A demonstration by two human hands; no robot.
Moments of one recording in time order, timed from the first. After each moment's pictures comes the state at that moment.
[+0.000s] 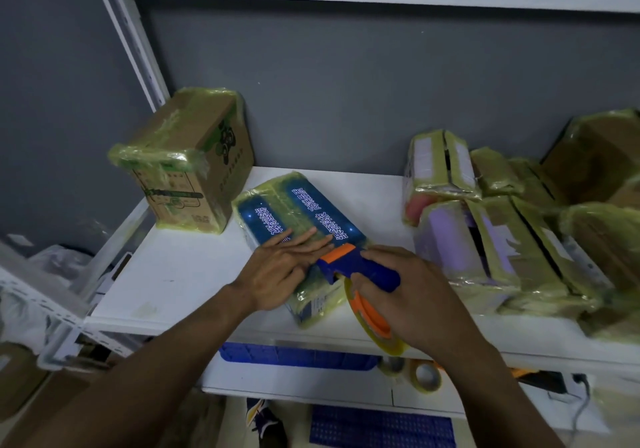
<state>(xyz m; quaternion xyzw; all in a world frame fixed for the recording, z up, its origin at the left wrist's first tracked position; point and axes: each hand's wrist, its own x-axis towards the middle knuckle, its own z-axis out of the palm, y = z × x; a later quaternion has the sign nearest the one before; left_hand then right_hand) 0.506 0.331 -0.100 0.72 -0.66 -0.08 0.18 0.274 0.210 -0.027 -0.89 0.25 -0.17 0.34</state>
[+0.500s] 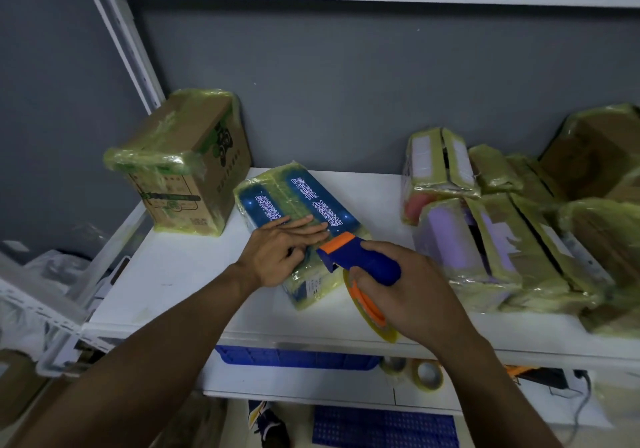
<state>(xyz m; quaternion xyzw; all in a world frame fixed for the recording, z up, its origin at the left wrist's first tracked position) 0.541 0.306 -0.104 0.75 -0.63 -0.05 0.17 0.281 0.204 -0.038 -0.86 0.28 -0.20 0.38</state>
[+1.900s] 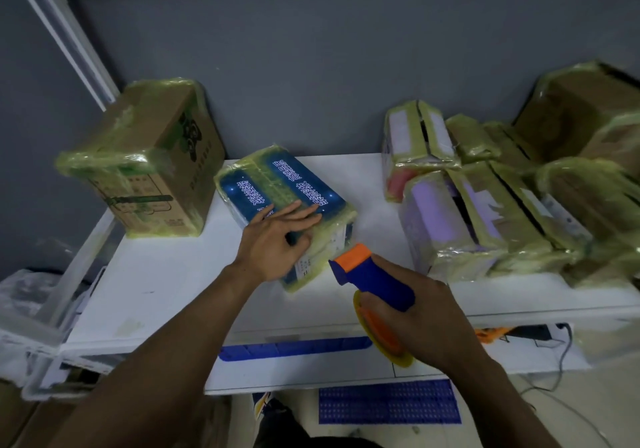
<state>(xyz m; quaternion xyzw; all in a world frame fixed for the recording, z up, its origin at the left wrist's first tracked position) 0.528 0.286 -0.116 0.79 -0.58 -0.02 0.20 0.238 0.214 -0.087 -0.86 0.29 -0.20 0.38</state>
